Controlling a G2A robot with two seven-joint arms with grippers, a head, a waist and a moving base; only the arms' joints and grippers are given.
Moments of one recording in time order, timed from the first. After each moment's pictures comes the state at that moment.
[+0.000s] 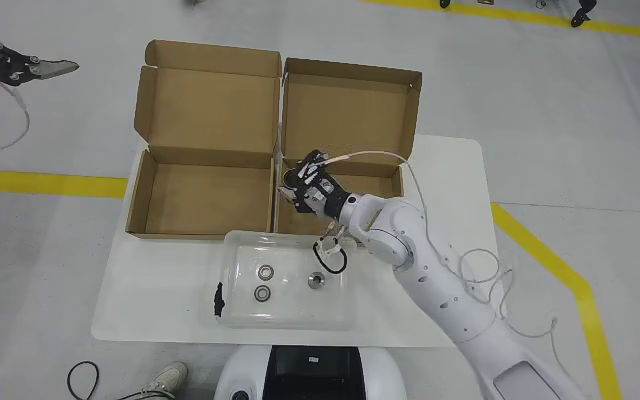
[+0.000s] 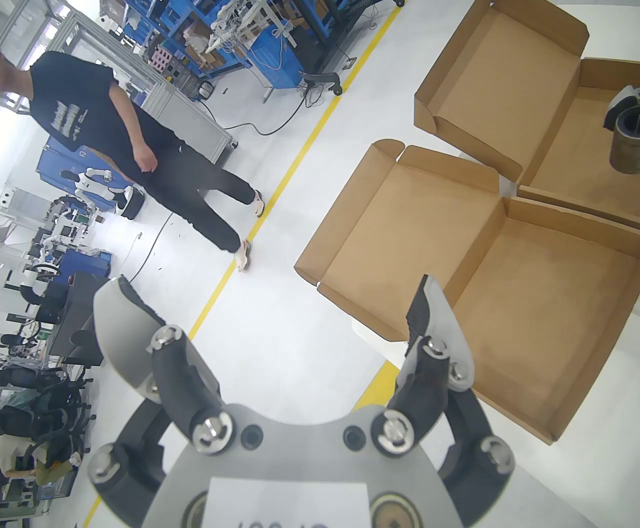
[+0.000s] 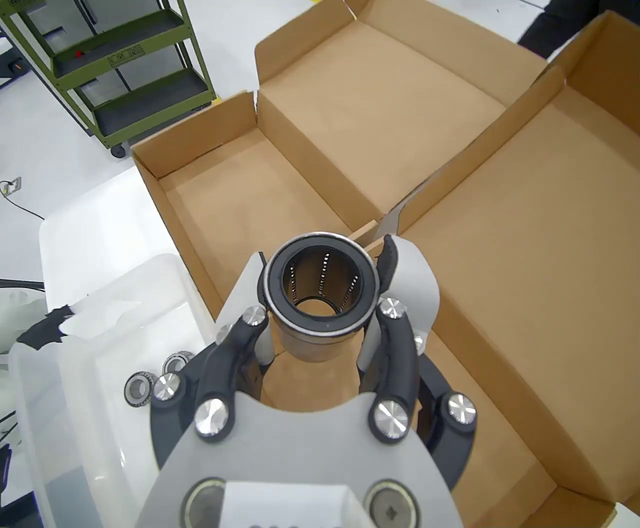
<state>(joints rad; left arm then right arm) 0.56 -0.16 -1.11 -1.50 0.89 -0.82 -0.11 -0.92 -1.40 0.83 -1.46 -1.07 -0.32 0.44</state>
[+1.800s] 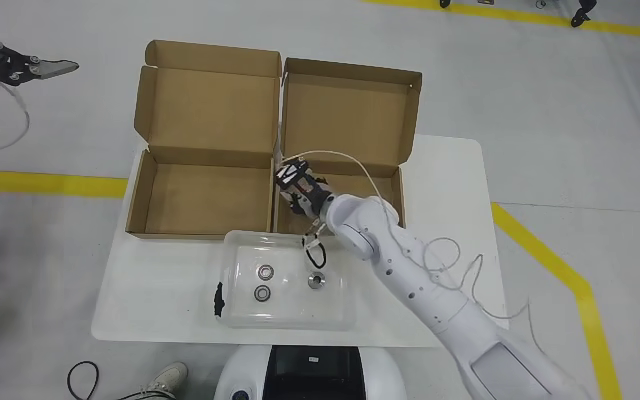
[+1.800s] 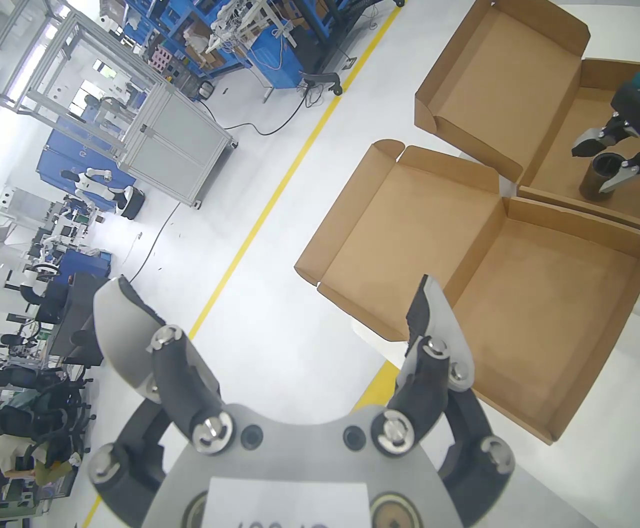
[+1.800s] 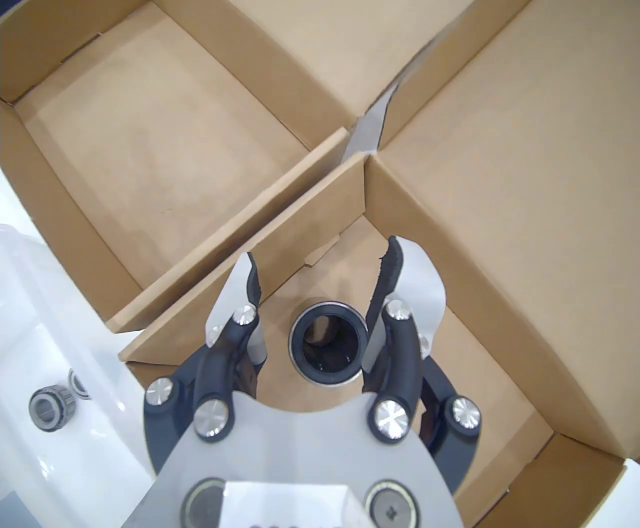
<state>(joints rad) 0.56 -0.16 -1.11 -1.50 0.89 -0.82 -0.11 -0.86 -1.49 0.75 -1.33 -1.21 -0.15 0.56</state>
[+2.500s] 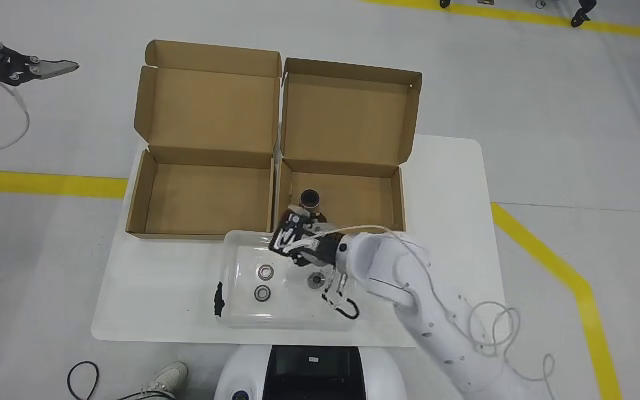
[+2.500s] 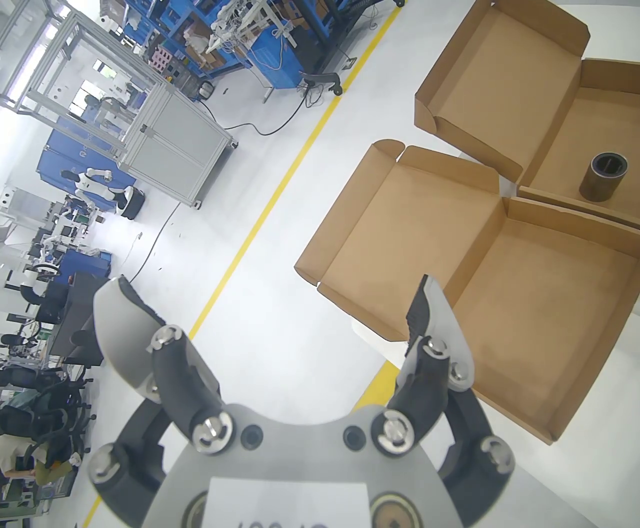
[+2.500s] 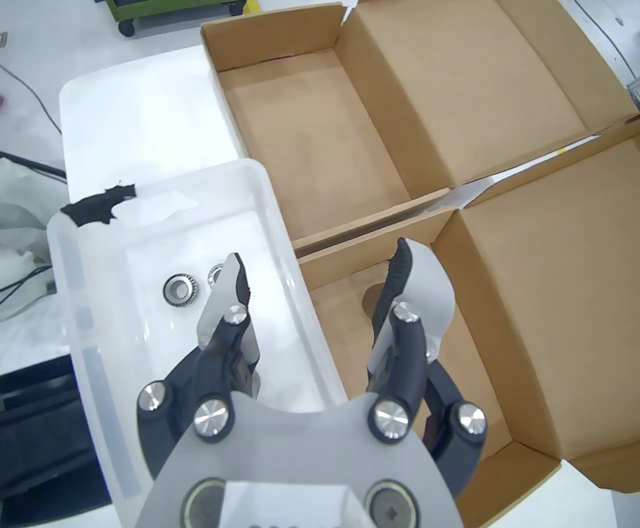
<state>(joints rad) 0.56 -0.16 -1.11 -1.50 0.89 -0.82 -0.11 -1.17 -1.38 0.88 -1.85 -1.33 -0.56 0.74</state>
